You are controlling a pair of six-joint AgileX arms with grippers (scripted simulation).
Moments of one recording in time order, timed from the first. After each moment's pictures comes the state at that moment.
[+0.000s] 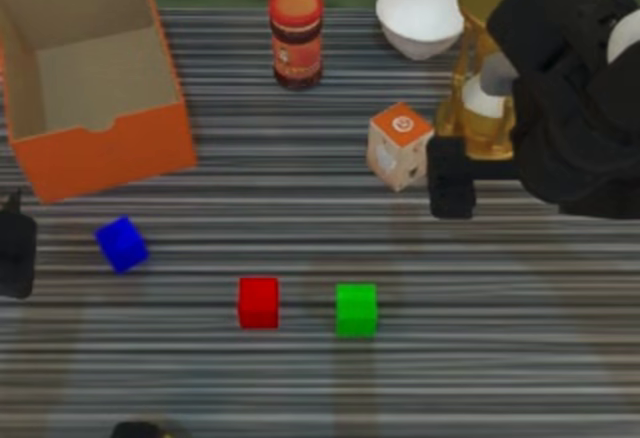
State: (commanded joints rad) left arm -0.04 0.57 0.45 -0.31 0.00 0.23; right arm 0.56 1.60 1.24 -0.88 0.10 0.52
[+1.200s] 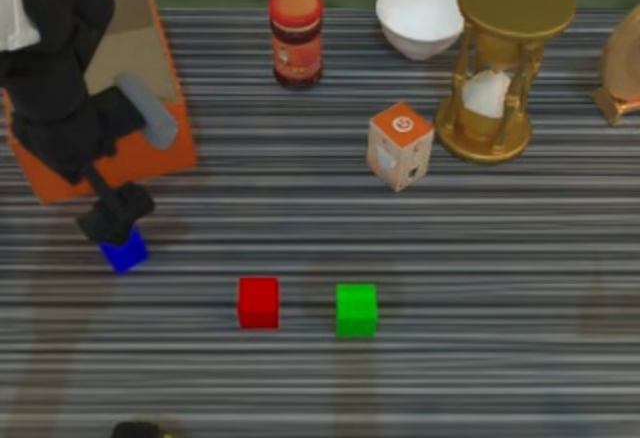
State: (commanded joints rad) left arm -0.18 1.99 1.44 -1.02 0.00 0.76; right arm 0.01 0.01 0.00 -0.01 0.00 0.00
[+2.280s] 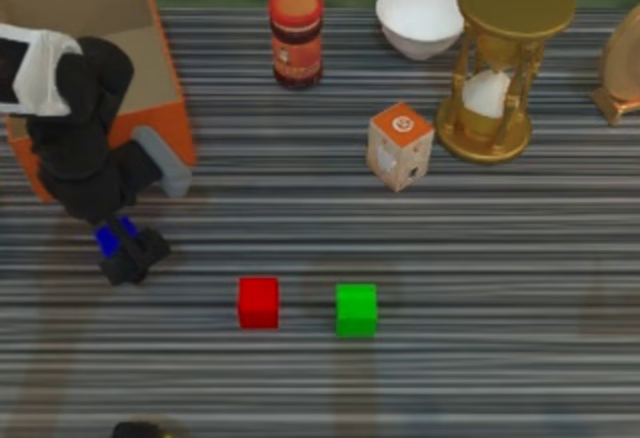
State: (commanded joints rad) left arm -0.18 2.13 1.30 -0.74 0.00 0.76; right arm 0.01 0.00 0.00 0.00 0.00 0.00
